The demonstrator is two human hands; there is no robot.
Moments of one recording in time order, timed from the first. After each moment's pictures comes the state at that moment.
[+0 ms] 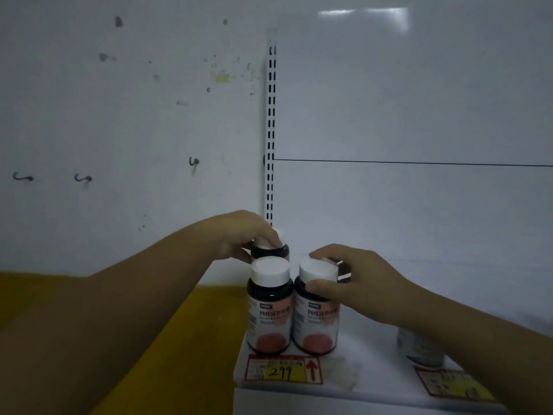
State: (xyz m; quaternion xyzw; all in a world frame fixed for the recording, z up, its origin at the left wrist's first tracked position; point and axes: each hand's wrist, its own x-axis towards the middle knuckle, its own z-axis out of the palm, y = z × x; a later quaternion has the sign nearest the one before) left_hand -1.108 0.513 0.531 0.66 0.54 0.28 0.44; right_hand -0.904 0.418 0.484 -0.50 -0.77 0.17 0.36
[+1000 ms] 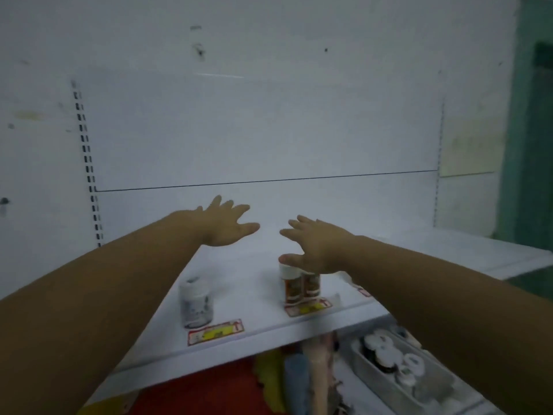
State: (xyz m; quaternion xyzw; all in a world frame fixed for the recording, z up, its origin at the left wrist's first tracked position) left_hand -0.850 0.376 0.574 0.90 0.42 0.08 -0.05; right_hand -0.665 0.270 0.529 -0.69 -0.70 -0.15 0.04
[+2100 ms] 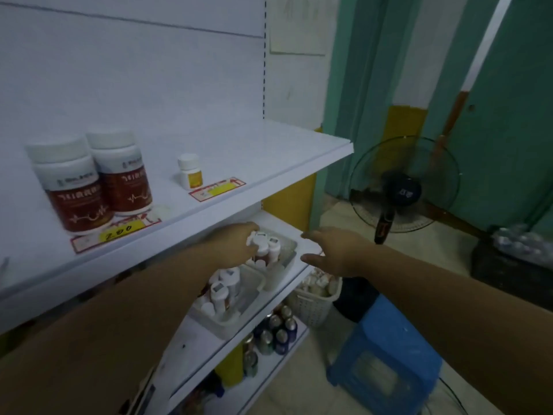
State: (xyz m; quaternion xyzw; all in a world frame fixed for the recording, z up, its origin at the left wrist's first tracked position) left_hand -0.413 0.275 0.305 0.97 0.14 0.01 0.19; right_hand -0.306 0.067 0.321 -0.88 -0.47 0.07 0.02
